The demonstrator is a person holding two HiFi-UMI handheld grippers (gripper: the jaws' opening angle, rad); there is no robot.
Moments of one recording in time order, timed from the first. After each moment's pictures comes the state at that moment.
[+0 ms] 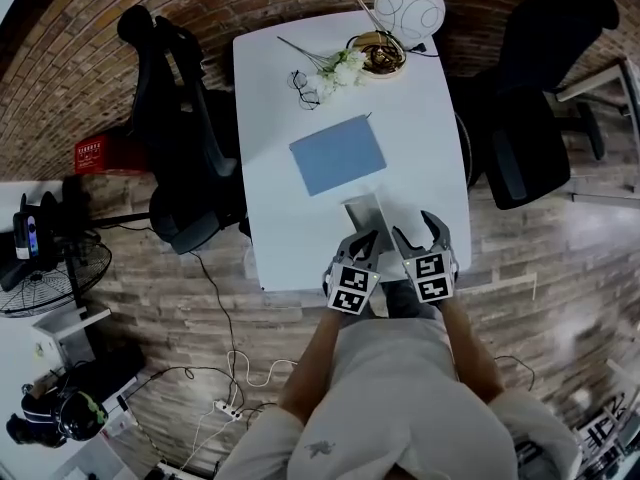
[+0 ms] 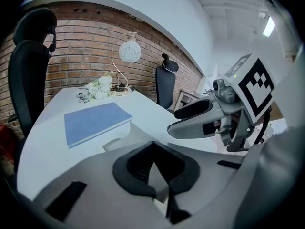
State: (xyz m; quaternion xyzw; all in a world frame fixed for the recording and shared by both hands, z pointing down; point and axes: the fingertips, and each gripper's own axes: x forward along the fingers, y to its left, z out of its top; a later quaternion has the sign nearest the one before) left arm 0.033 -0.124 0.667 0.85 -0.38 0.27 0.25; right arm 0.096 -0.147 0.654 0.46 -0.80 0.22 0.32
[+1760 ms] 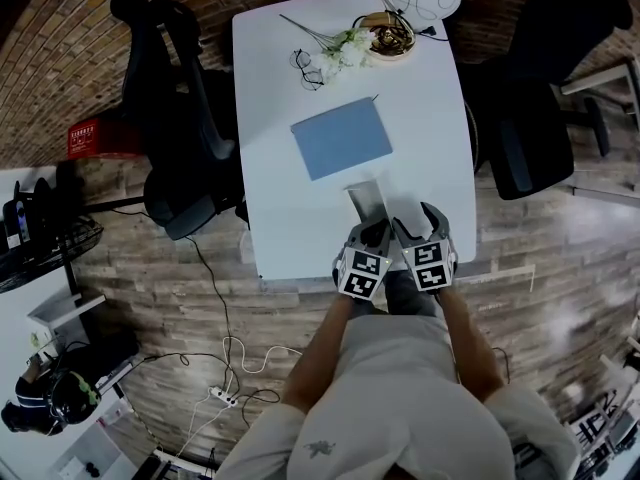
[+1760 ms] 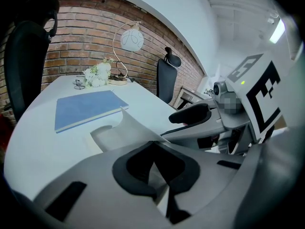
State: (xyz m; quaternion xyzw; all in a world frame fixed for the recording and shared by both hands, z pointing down) left arm 0.047 -0.117 0.699 0.84 -0.37 0.28 0.28; right arm 0.088 -0.136 0.693 0.45 -0.79 0.23 0.35
